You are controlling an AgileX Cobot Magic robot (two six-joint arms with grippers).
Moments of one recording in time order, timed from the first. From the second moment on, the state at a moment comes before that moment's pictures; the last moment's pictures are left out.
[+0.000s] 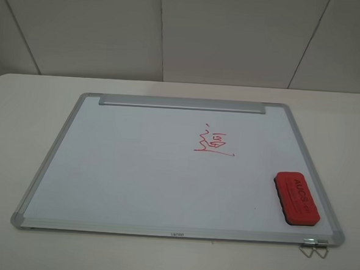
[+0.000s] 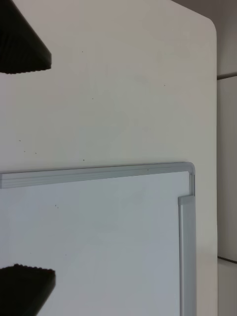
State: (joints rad) left arm -0.06 -0.01 -0.50 0.00 1.07 -0.02; right arm 0.07 0.00 -0.52 -0.08 1.06 0.10
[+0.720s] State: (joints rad) left arm -0.06 -0.01 -0.50 0.00 1.07 -0.02; right arm 0.03 0.00 -0.52 -0.07 1.06 0.10
